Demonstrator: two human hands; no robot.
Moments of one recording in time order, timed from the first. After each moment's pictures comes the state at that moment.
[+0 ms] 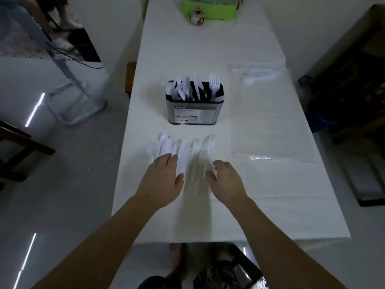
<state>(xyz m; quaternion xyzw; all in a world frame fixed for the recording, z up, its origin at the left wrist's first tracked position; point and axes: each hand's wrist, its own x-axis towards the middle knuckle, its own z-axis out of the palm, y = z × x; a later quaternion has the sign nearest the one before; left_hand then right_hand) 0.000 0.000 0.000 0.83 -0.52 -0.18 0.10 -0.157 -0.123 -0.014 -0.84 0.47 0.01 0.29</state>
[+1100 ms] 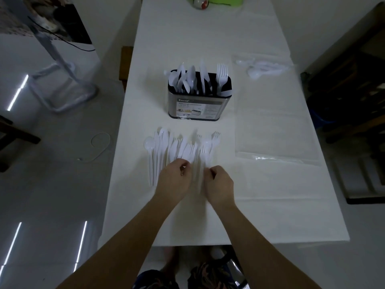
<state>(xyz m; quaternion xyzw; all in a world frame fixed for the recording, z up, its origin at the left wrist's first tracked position) -0.018 -0.029 -0.027 0.82 -0.30 -0.34 0.34 -0.130 -0.102 -0.041 -0.69 0.61 -0.06 0.39</state>
